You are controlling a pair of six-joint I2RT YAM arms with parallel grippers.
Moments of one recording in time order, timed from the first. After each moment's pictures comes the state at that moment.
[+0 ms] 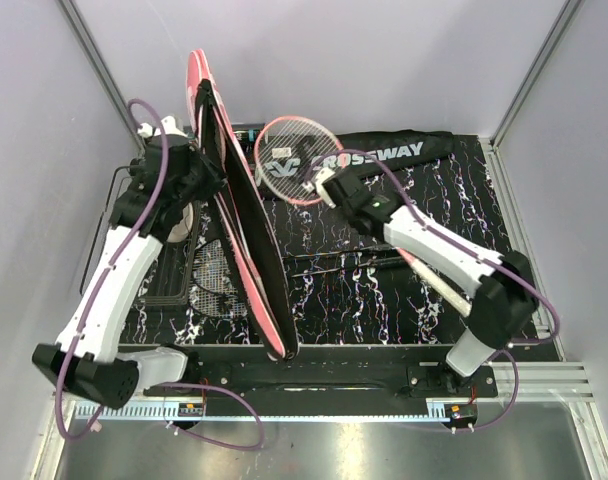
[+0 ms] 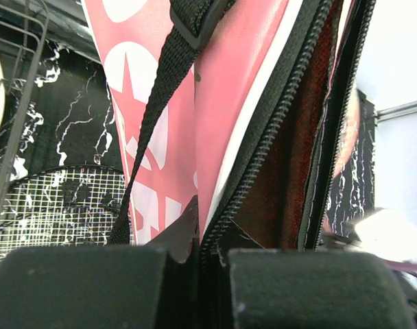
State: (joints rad) left arm -0.29 1.20 1.45 -0.71 -0.10 -0.67; right arm 0.74 1.68 1.42 -0.66 0.41 -0.32
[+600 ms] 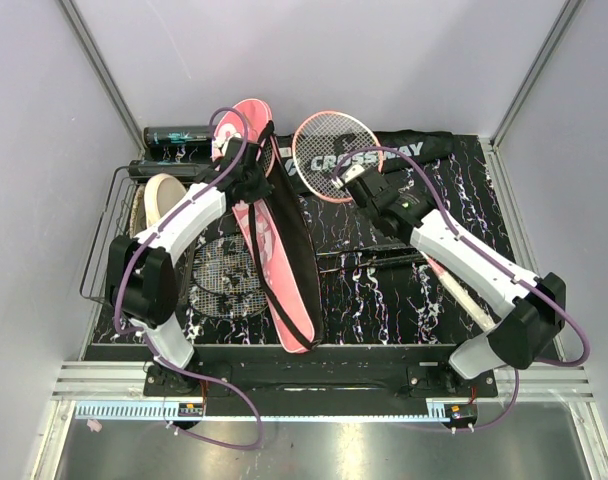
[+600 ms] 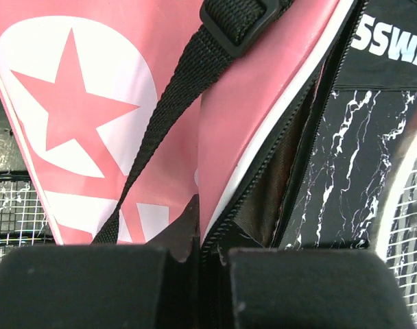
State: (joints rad) left arm -0.37 1.72 1.43 -0.48 -0.12 -0.77; right arm 0.70 1.49 1.42 -0.90 0.57 -0.23
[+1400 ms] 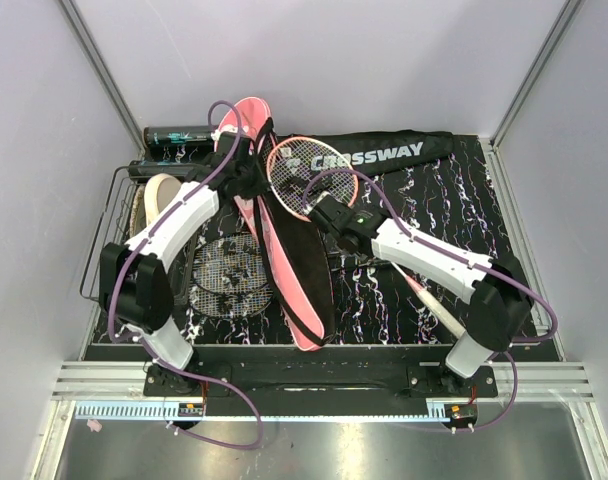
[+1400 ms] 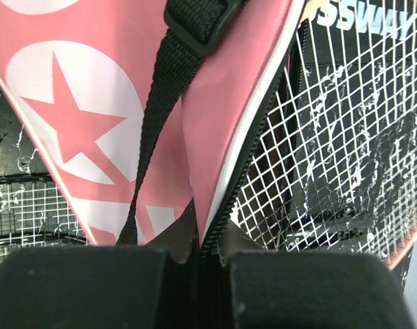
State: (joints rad) left arm -0.36 1.69 1.46 -0.50 0.00 -0.70; right arm 0.86 1.65 1.41 -0.93 0.64 -0.11
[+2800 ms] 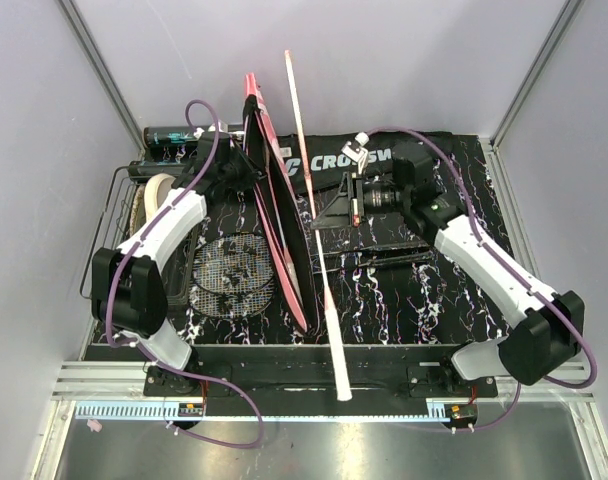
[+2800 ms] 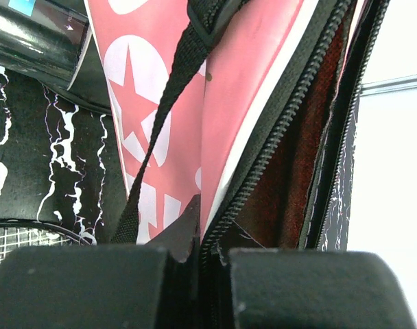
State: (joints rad) left arm -0.26 1.63 1.35 -0.26 0.13 -0.79; right arm 0.50 1.38 1.32 -0.30 -0.94 0.67
